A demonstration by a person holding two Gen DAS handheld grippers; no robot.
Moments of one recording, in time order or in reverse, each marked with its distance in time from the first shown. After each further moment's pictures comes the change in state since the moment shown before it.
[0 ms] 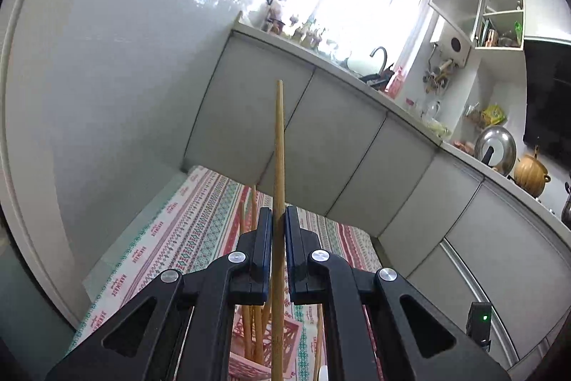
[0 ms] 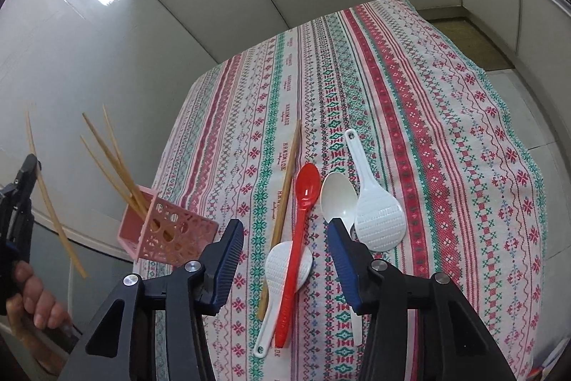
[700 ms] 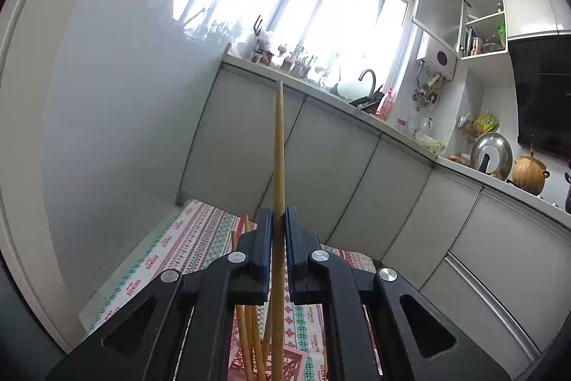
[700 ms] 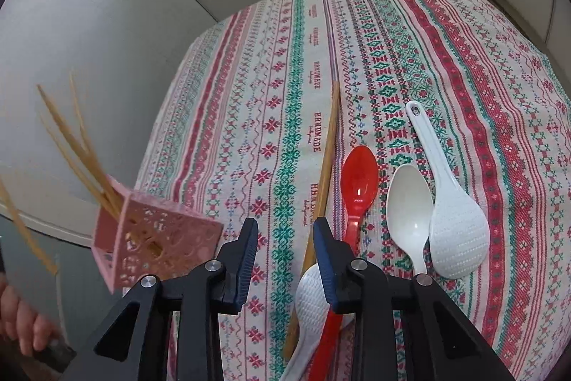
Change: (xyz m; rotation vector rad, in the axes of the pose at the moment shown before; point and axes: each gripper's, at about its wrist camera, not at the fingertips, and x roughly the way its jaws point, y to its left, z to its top) left arm 0.004 -0.001 -0.010 0.065 -0.131 -0.016; right arm 0.087 0.037 0.012 -0.033 0.148 -0.009
